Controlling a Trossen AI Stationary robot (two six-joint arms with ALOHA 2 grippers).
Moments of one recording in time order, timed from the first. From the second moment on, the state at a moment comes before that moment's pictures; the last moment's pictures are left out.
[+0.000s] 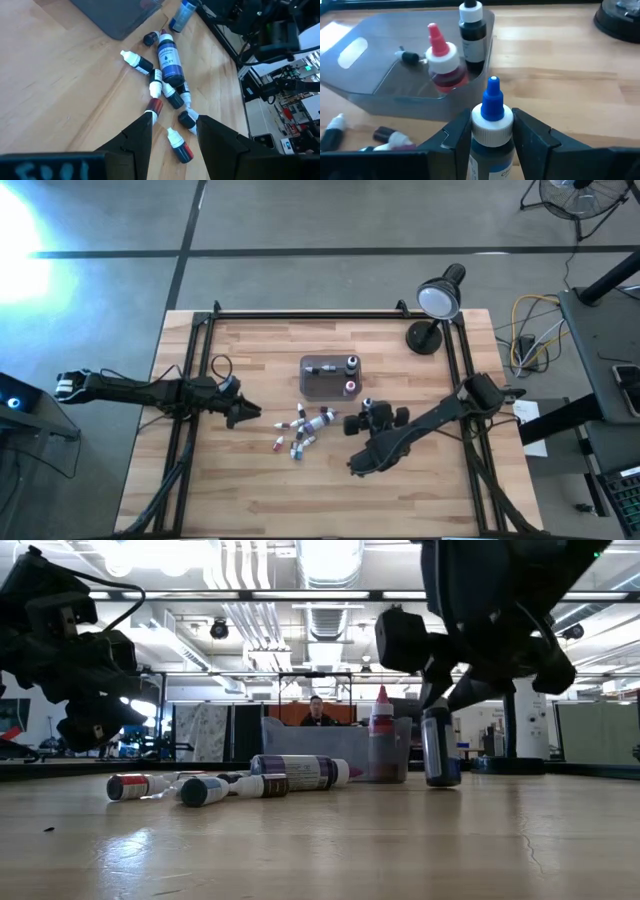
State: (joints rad) left arm 0.00 0.48 0.01 0.03 0.11 -0.81; right arm 0.45 2.01 1.32 -1.19 1.00 2.12
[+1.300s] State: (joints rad) left arm 0.00 0.48 0.01 0.03 0.11 -0.85; right arm 0.39 1.69 1.45 -1.32 0.39 2.01
